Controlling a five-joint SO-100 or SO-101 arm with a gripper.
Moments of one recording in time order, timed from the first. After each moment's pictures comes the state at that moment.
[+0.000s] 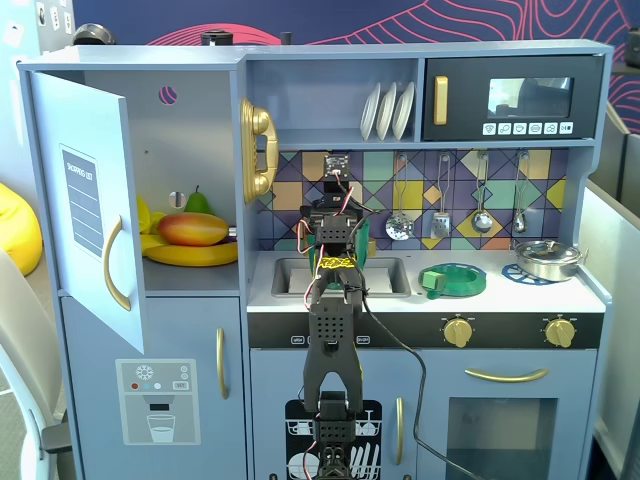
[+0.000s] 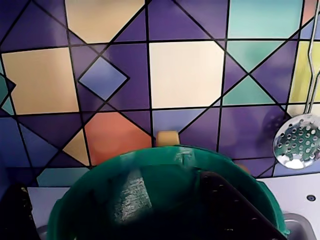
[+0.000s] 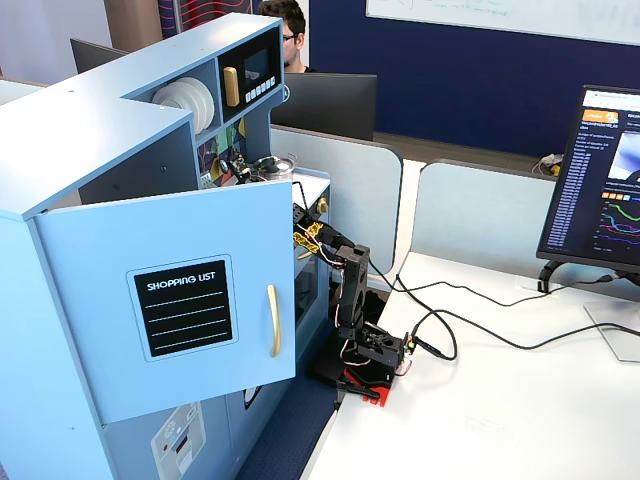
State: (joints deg) arm 1.1 93.4 65.2 28.4 -92.7
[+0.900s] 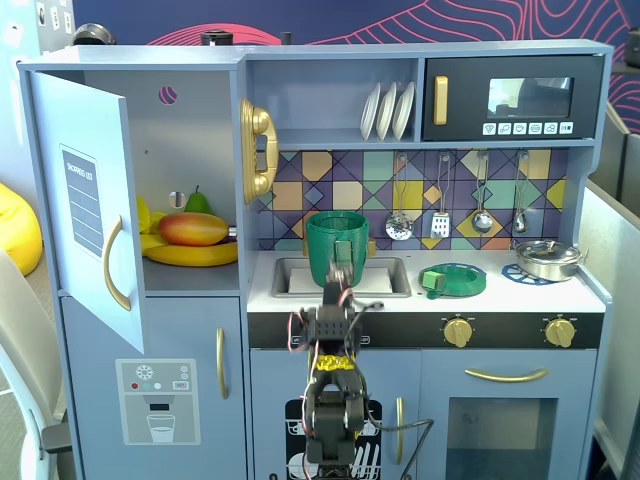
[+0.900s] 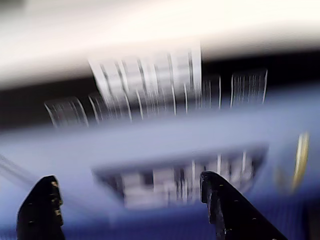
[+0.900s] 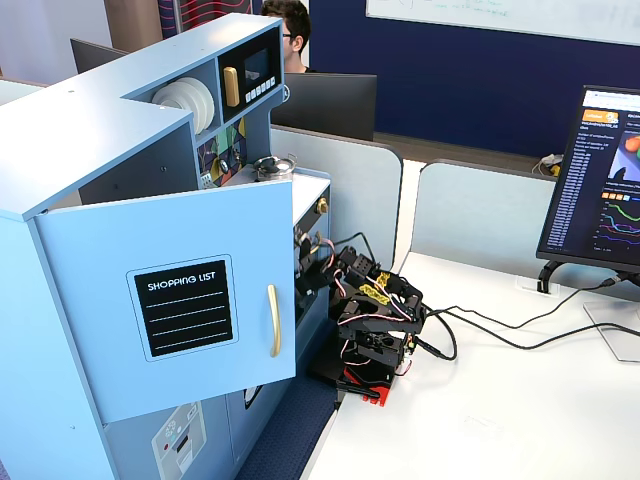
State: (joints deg) arm 0.2 168.9 146.2 59.4 -85.3
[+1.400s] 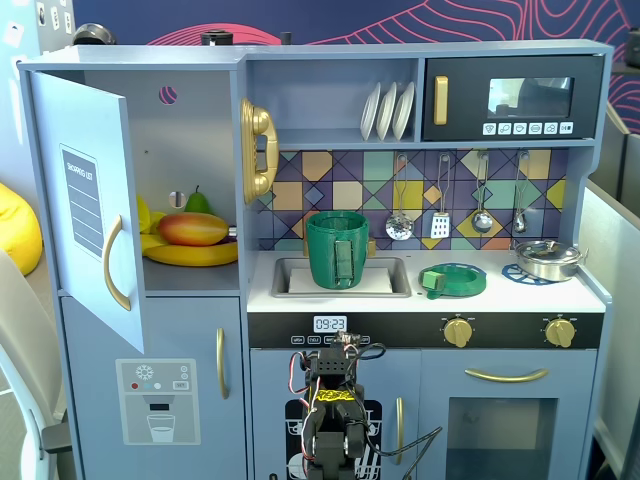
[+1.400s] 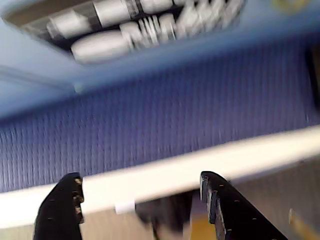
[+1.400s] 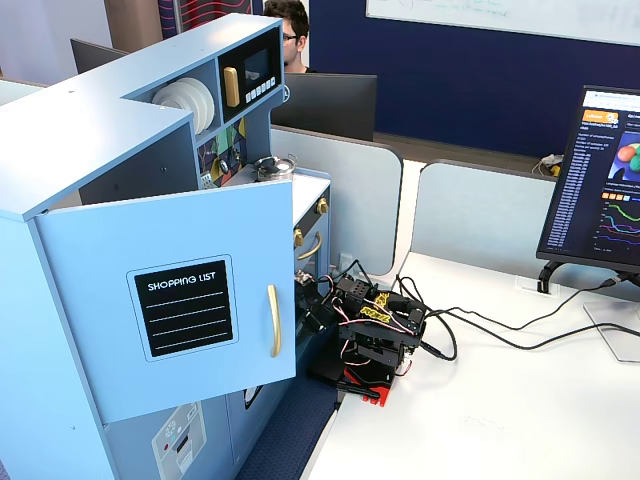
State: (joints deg) arm 0.2 181.5 171.7 68.0 -79.4
